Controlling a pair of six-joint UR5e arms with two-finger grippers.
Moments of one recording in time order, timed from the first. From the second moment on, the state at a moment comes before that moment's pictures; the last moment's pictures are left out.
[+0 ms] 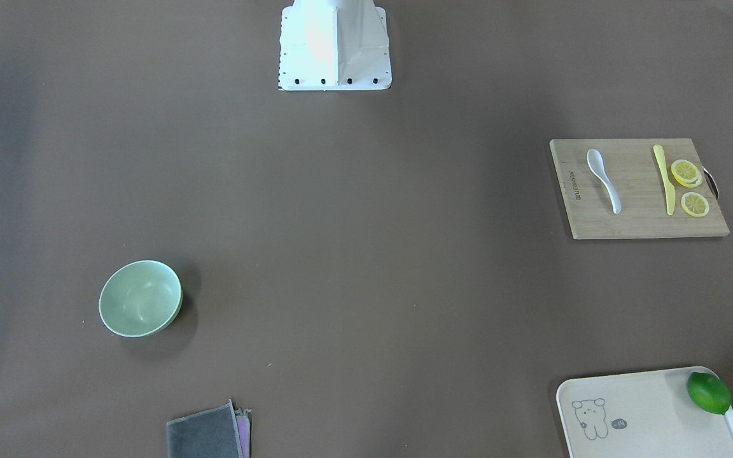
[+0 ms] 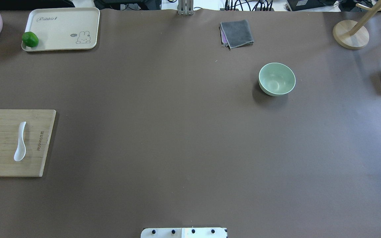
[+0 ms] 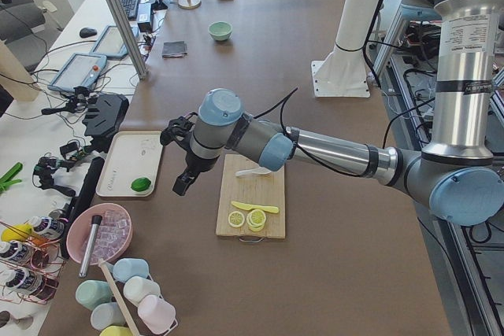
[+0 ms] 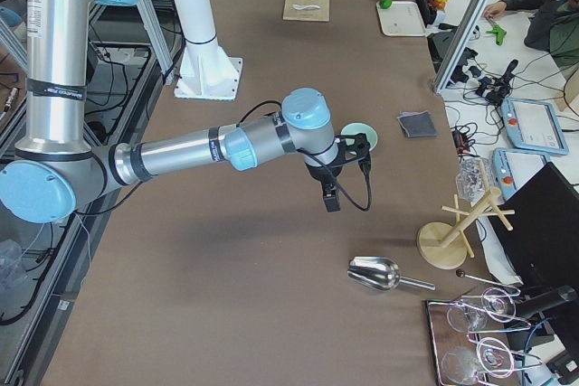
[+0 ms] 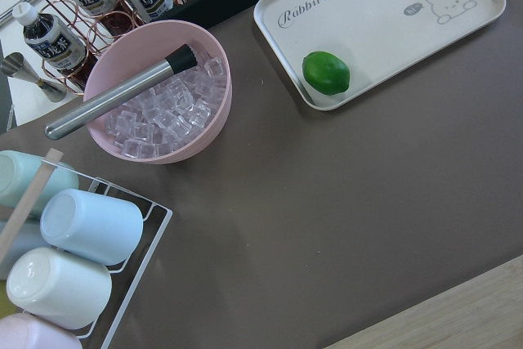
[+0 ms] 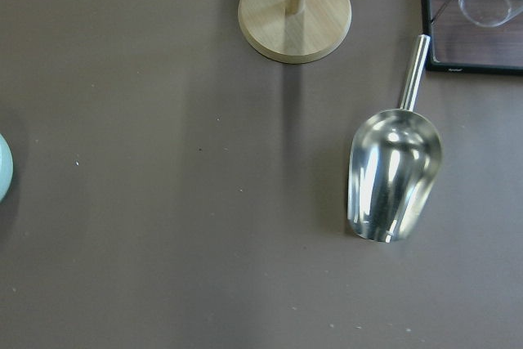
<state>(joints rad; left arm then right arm) -1.57 -1.55 -1.79 -1.87 -2.27 0.13 1.47 -1.64 1.92 -1.39 2.27 0.38</state>
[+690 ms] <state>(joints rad) -1.45 -1.55 -1.78 -1.99 -2.27 -0.06 0.98 -1.40 1.70 -1.09 1.95 1.08</state>
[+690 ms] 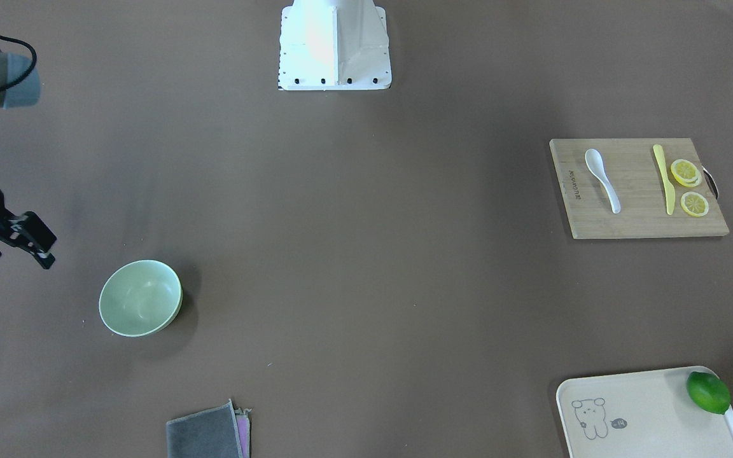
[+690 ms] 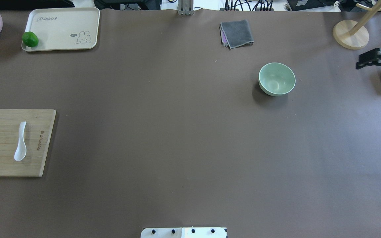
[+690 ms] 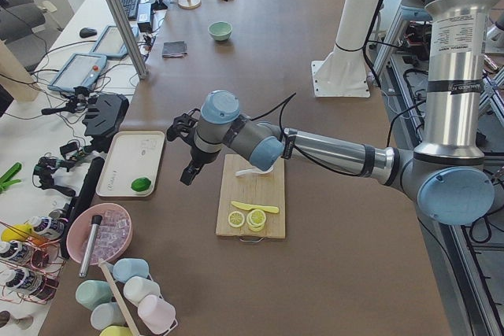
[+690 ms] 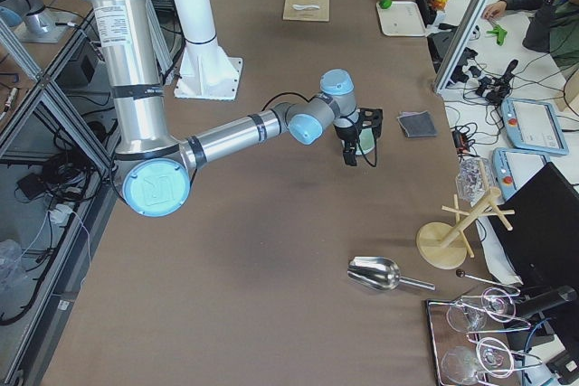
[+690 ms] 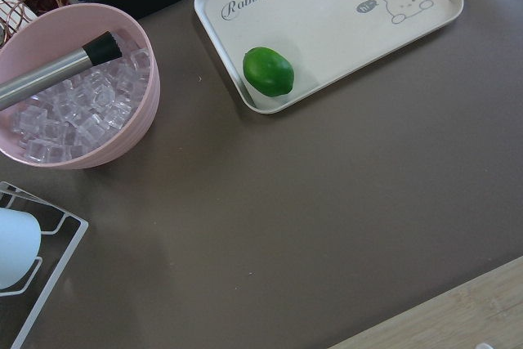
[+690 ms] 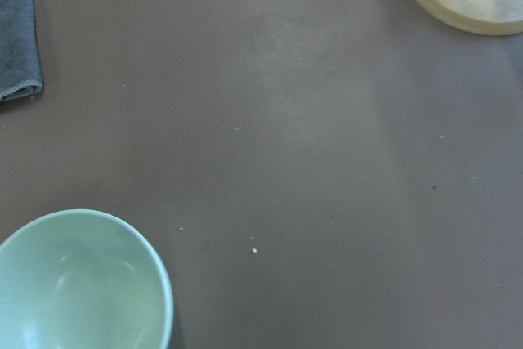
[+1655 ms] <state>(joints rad) -1.43 -1.55 -1.77 -2.00 -2.27 -0.07 0.80 -1.33 1.61 -0.97 1.77 1.30</state>
